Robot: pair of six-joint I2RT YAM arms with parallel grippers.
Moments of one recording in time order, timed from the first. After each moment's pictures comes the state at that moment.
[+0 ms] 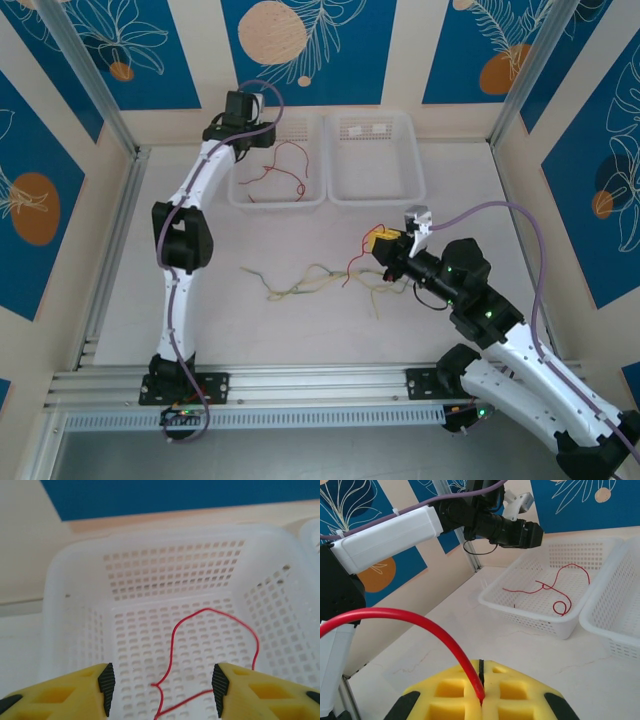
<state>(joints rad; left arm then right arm) -0.25 2.38 2.36 -0.65 -0.03 -0.10 0.64 0.63 0.67 -0.16 -0.15 0.34</state>
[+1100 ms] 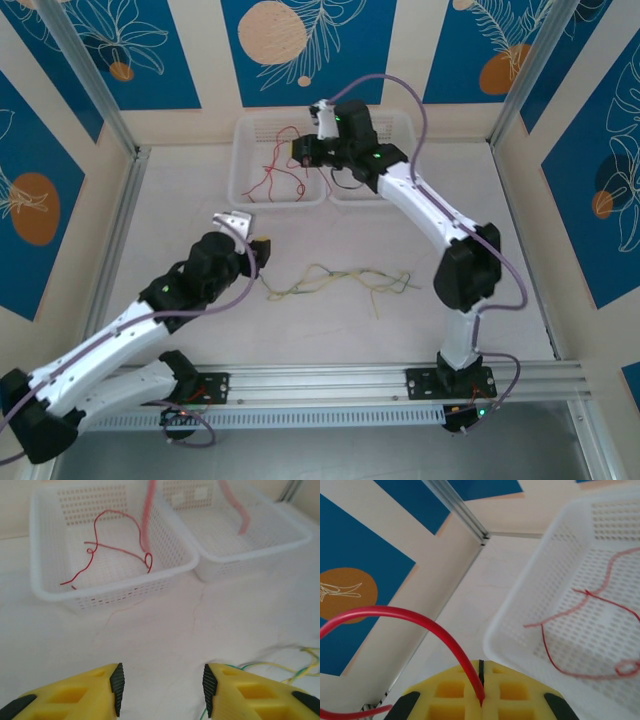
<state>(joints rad) -0.77 0.83 0.75 -0.34 -0.32 -0.25 0.54 1.95 1.90 -0.38 -0.43 0.48</state>
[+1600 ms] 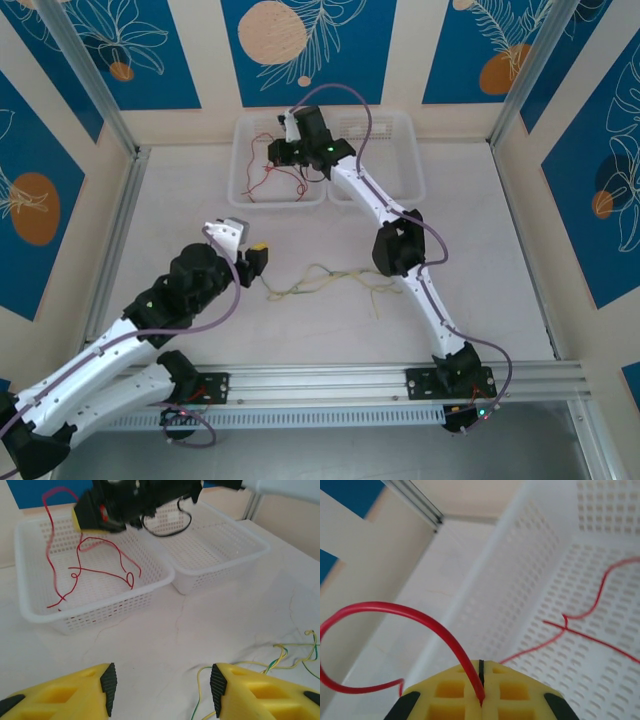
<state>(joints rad) -0.78 0.72 0.70 -0.31 -0.25 -0.17 0.56 2.64 2.67 -0.61 -0.37 0.42</state>
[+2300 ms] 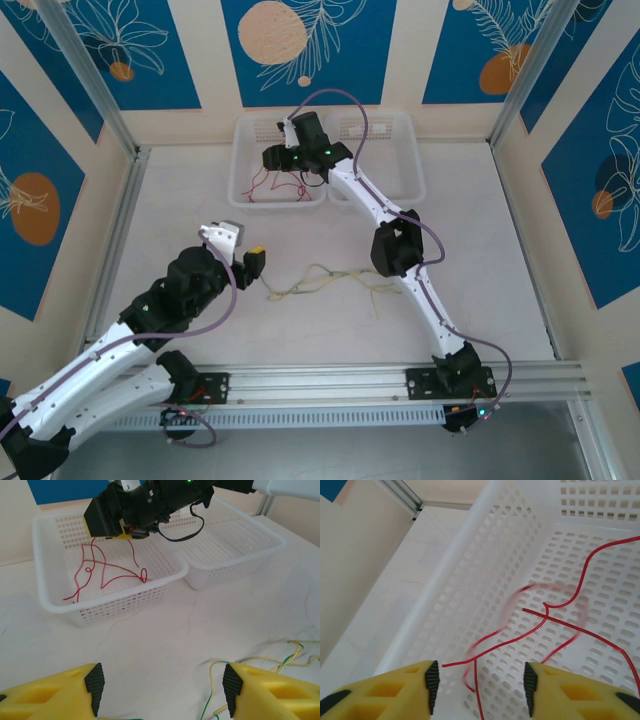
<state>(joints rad) -0.78 0.70 0.69 -0.36 -0.30 -0.17 0.57 2.65 2.67 -0.63 -0.32 0.37</state>
